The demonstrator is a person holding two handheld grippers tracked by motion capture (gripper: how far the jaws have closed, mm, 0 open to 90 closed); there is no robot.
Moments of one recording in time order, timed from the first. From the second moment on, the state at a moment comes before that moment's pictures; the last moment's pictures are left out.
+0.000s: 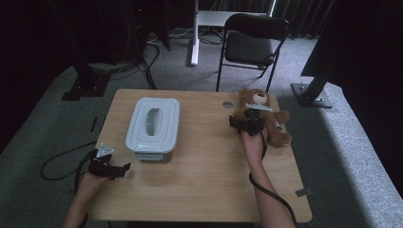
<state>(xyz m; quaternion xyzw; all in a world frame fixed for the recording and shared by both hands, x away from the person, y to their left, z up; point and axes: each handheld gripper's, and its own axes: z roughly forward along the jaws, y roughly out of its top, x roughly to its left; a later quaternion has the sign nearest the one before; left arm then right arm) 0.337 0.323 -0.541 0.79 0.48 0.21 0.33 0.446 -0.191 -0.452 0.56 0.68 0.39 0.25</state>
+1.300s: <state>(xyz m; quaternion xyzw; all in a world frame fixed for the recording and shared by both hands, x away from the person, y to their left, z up) 0.409 0.322 -0.519 0.78 0.47 0.22 0.34 0.481 -0.042 -0.513 0.52 0.74 0.39 0.17</state>
